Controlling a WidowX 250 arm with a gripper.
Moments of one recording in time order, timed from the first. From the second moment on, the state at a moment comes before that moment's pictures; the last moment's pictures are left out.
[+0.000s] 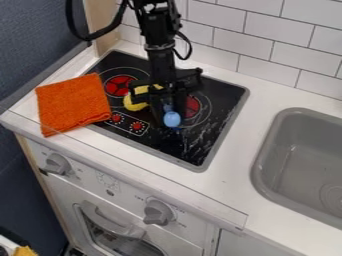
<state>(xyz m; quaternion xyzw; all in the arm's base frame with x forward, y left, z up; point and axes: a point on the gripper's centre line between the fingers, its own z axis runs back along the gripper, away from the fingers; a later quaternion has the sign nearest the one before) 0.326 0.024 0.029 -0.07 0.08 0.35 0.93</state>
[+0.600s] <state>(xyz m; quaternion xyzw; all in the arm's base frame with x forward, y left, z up) 0.339 0.061 0.027 -0.06 0.08 0.40 0.91</state>
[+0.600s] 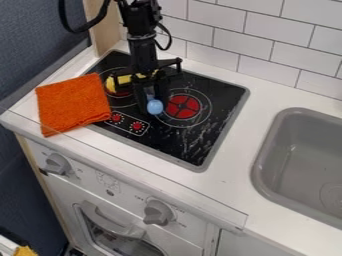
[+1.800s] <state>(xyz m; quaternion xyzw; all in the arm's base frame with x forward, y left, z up) 0.358 0.081 0.019 -0.02 0.06 0.40 0.92</state>
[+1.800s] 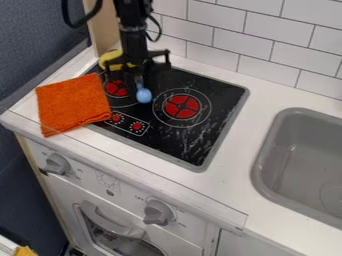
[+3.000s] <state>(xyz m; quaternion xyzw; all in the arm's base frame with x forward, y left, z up) 0.355 0.046 0.039 0.04 0.00 0.29 0.95</state>
